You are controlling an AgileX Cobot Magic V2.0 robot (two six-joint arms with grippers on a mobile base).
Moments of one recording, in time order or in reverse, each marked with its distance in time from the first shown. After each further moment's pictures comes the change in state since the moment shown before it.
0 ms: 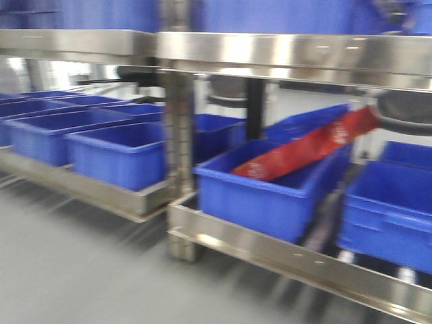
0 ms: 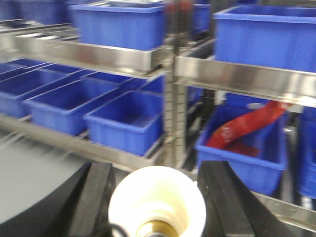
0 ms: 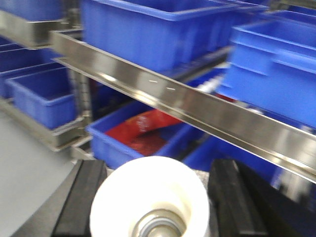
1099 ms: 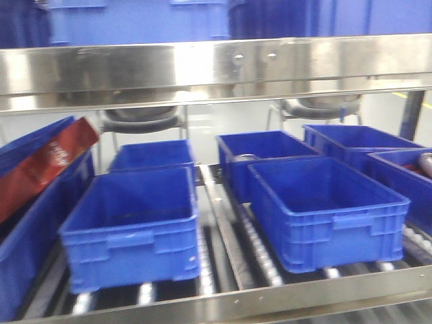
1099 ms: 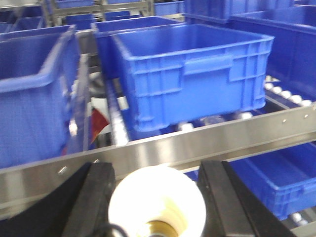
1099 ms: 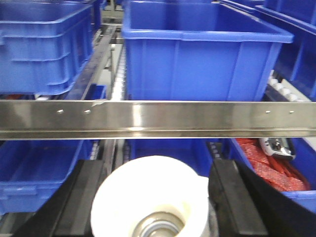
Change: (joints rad) left arm 0.000 0.000 0.000 -0.004 0.000 -0.001; right arm 0.000 0.000 0.000 0.000 0.000 0.000
